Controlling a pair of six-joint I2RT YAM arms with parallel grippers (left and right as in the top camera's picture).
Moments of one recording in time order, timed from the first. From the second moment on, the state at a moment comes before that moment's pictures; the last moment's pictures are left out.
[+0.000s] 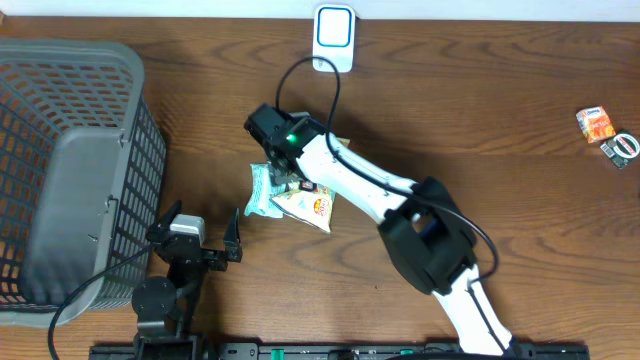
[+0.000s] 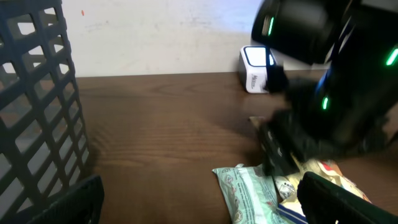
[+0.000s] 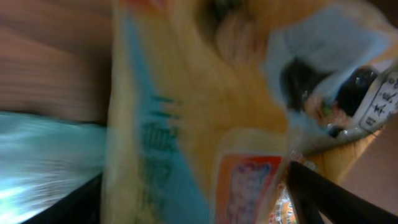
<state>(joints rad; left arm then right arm) 0.03 0.05 0.02 -0.10 0.20 -0.02 0.80 2.32 1.85 -0.93 0.24 0.67</state>
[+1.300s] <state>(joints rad) 0.03 0.05 0.02 -0.10 0.20 -0.02 0.51 2.12 1.72 -1.35 -1.13 -0.75</state>
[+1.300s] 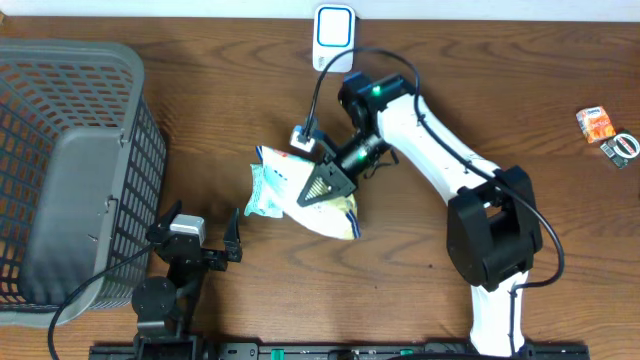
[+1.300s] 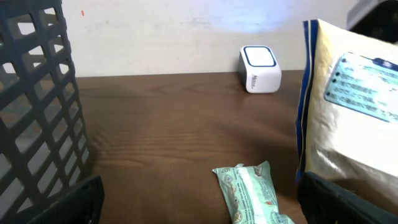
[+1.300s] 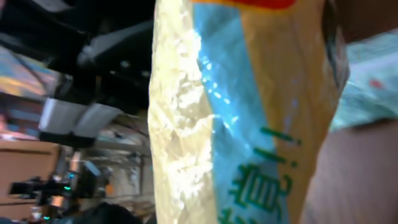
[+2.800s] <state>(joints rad) 0.03 0.05 0.02 -0.10 0.20 -0.02 0.46 2.13 1.65 -1.35 -1.16 0.23</state>
